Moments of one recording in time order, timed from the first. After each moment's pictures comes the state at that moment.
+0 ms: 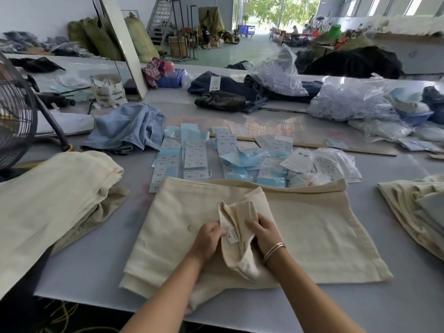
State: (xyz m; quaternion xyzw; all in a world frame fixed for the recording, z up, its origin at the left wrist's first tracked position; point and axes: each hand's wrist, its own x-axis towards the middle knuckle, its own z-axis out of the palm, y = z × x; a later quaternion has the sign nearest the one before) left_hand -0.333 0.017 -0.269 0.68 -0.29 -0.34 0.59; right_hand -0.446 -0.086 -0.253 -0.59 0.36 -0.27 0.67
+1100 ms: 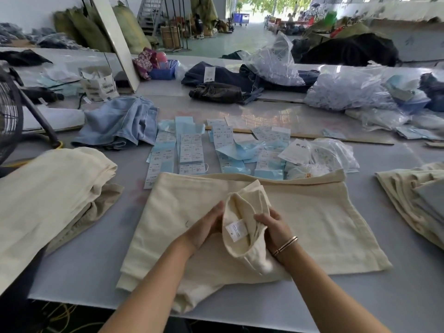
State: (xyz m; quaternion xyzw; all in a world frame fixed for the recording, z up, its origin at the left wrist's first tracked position) left_hand -0.324 0.022 -0.235 0.60 -0.31 -0.53 0.52; right_hand -0.461 -0.100 -0.249 -0.45 0.30 -0.28 0.80
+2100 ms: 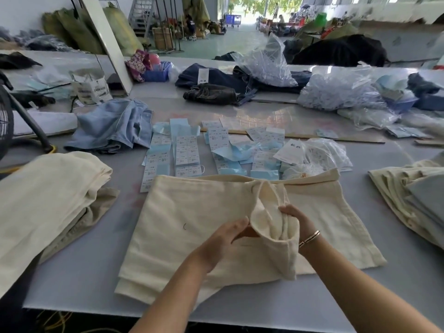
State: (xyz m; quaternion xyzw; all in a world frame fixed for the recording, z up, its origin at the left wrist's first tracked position) left_hand -0.366 0.019 -0.229 0.49 -0.39 -0.53 0.57; right_hand -0.502 -0.138 -0.230 -0.34 0.28 -0.15 0.88
